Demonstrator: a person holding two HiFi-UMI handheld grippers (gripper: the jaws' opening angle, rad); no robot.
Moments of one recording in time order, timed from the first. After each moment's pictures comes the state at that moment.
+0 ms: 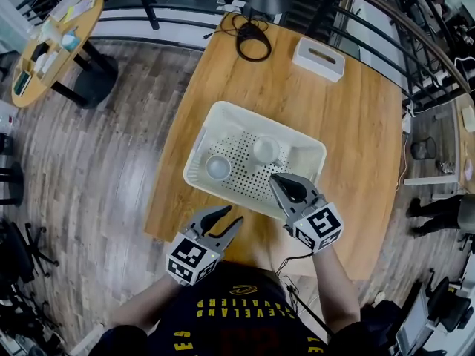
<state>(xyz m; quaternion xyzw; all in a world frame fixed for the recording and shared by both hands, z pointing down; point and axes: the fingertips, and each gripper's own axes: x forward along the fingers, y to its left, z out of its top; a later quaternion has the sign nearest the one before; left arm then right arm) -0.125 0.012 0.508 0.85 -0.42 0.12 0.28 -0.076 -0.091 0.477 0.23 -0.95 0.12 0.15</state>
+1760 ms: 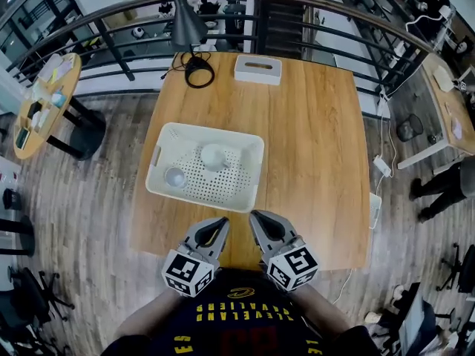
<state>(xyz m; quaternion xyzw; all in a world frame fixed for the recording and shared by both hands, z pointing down) -0.007 0.034 0.450 0.88 -0.44 0.10 0.18 0.053 0.014 0.435 0.37 -0.90 0.21 0.03</state>
